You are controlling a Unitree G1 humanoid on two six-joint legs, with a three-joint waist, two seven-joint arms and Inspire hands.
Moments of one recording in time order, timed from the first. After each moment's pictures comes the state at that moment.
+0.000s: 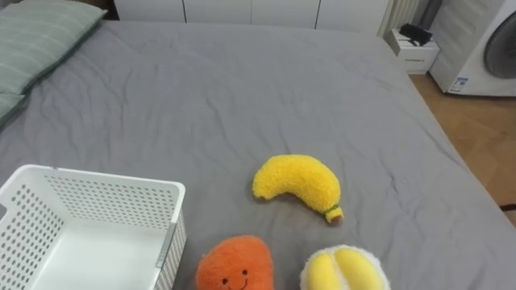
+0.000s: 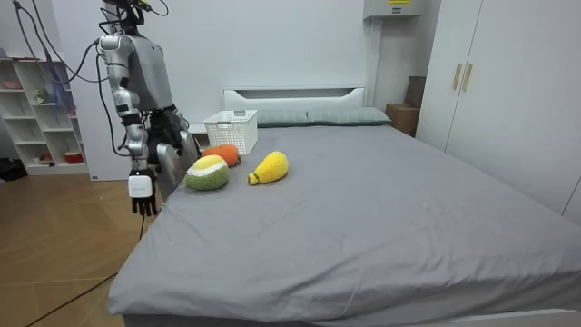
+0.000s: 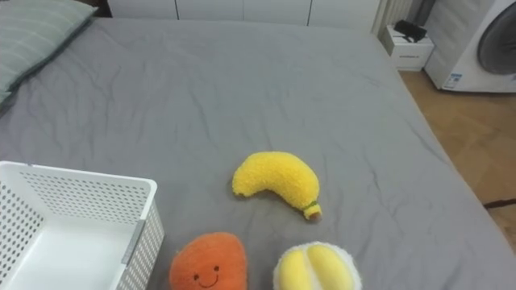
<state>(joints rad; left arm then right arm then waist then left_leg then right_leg) 0.26 0.14 0.17 1.00 0.38 0.28 0.10 0.11 -0.20 -0.01 1.33 -0.03 0.28 0.03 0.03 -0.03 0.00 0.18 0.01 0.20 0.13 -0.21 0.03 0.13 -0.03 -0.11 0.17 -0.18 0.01</state>
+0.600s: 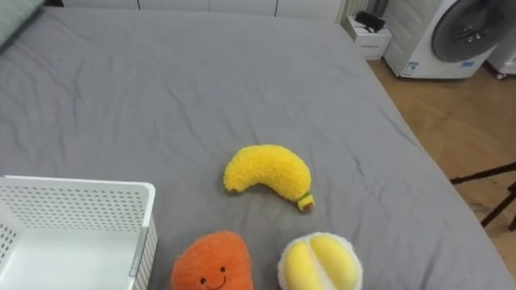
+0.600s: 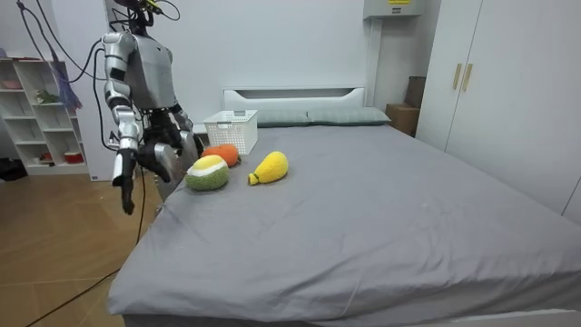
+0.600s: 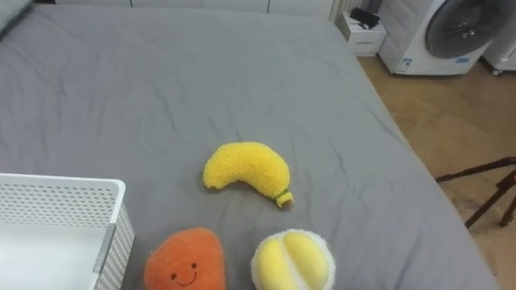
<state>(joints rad) 0.29 0.20 0.35 0.97 0.38 0.23 0.11 0.03 -0.38 -0.49 0.83 0.33 0.19 -0.28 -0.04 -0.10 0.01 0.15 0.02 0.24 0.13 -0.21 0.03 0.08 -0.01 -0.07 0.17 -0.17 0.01</state>
